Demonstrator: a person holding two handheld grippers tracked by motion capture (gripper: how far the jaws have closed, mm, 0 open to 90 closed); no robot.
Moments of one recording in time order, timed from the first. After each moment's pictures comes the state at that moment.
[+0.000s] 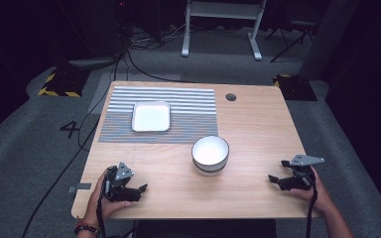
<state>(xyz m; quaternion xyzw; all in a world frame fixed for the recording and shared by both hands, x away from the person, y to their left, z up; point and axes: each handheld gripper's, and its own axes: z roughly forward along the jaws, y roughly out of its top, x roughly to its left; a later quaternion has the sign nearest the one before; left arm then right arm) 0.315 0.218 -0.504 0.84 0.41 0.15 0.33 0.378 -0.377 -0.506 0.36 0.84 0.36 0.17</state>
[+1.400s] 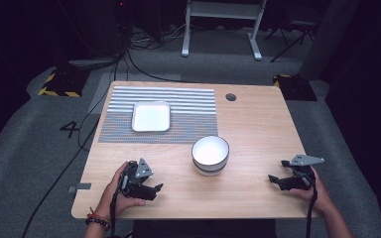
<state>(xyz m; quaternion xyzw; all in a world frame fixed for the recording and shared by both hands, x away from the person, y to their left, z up) 0.322 0.167 -0.477 0.88 0.33 0.14 0.32 0.378 -0.377 -0.506 0.36 0.84 0.36 0.17</state>
